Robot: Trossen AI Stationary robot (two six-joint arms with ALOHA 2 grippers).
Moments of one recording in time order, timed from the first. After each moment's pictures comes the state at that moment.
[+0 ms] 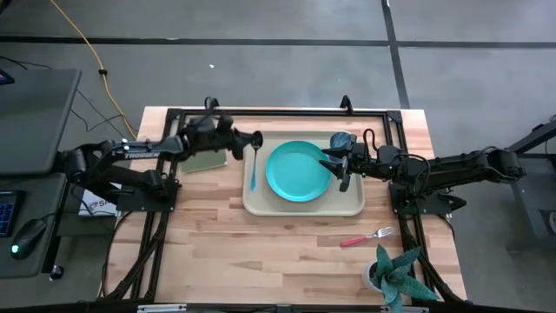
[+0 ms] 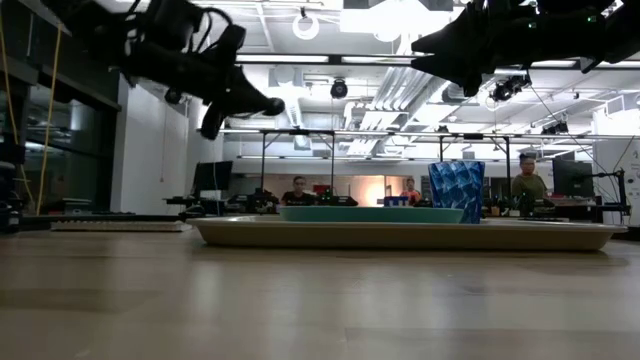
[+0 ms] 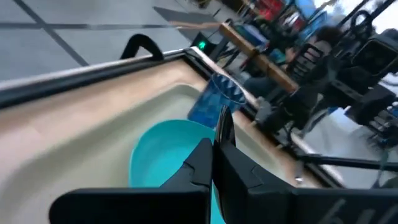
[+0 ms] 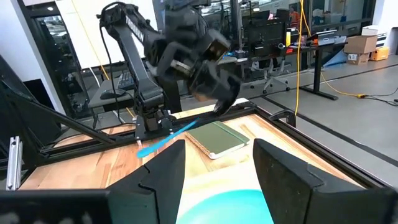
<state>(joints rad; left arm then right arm) 0.60 1.20 0.53 0.43 0.17 -0.56 -0.08 0.93 0.37 0.58 0.16 0.13</state>
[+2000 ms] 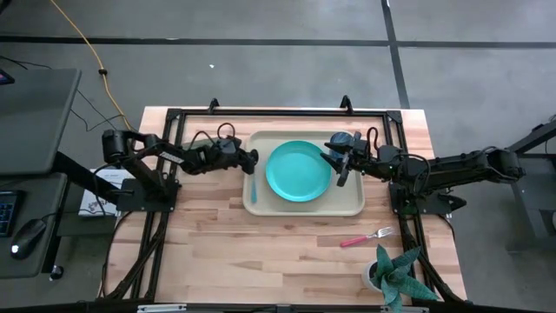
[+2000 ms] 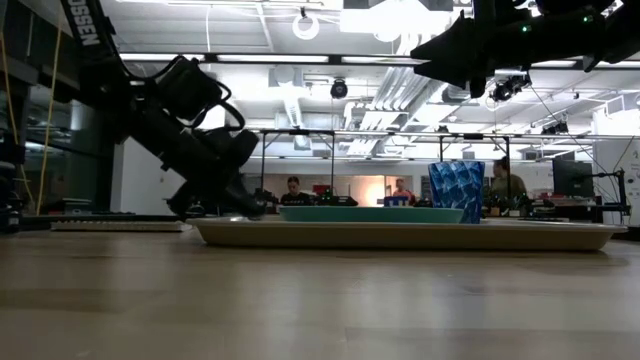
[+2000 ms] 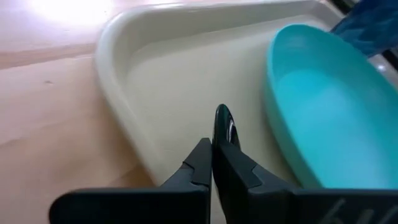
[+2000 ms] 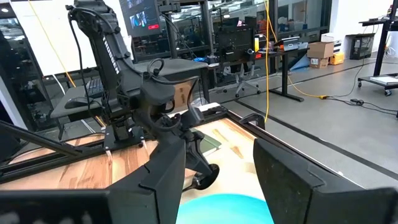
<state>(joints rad) 0.48 1.60 0.40 0.57 -0.17 -0.65 -0.08 0.93 0.37 0.59 0.28 0.12</state>
